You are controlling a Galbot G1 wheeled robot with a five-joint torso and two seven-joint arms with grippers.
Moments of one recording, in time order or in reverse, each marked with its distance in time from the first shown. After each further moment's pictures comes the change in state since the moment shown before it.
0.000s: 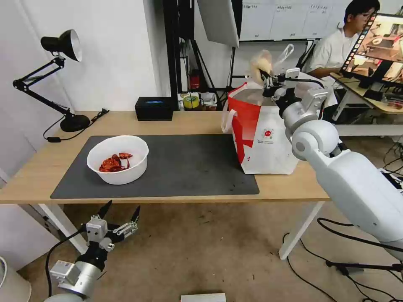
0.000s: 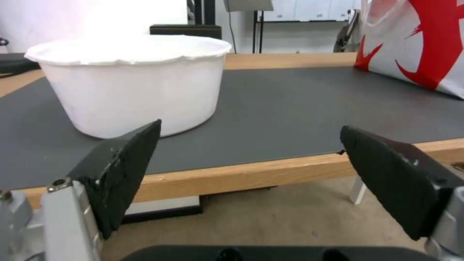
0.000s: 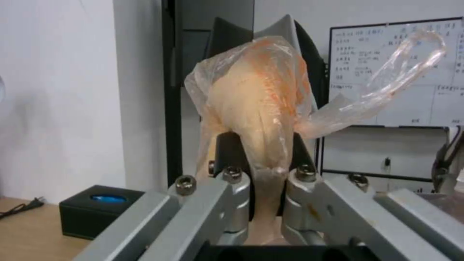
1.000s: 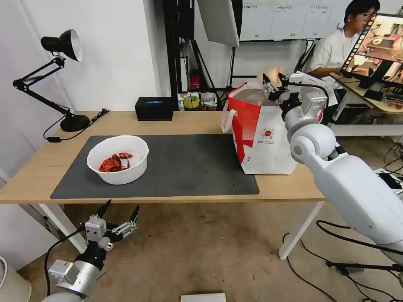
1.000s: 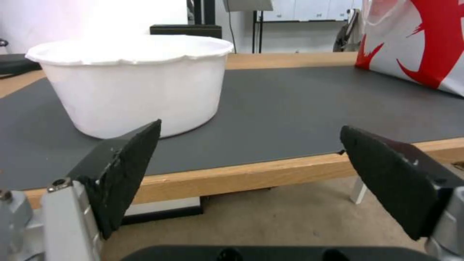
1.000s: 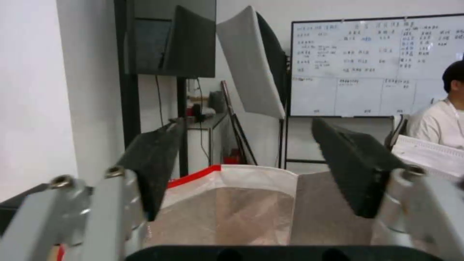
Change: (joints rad) left arm -0.007 0.013 -0.002 0.011 -0.008 -0.004 0.003; right arm -0.022 0.015 0.009 -0.003 -0.054 -0.027 0.120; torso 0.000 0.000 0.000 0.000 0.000
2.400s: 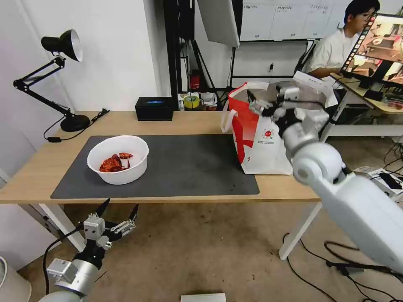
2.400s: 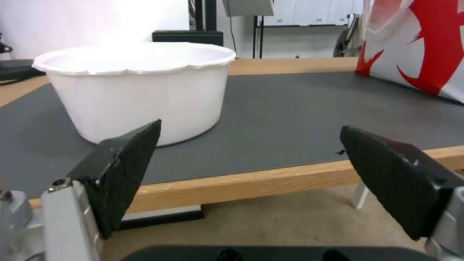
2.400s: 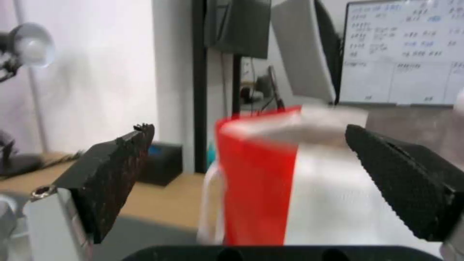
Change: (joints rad) left arm 0.001 0.000 -0.011 -0.005 -0.009 -0.006 0.003; right arm -0.338 -0.107 0.086 0.337 0.002 0.017 -0.030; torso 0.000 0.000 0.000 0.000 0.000
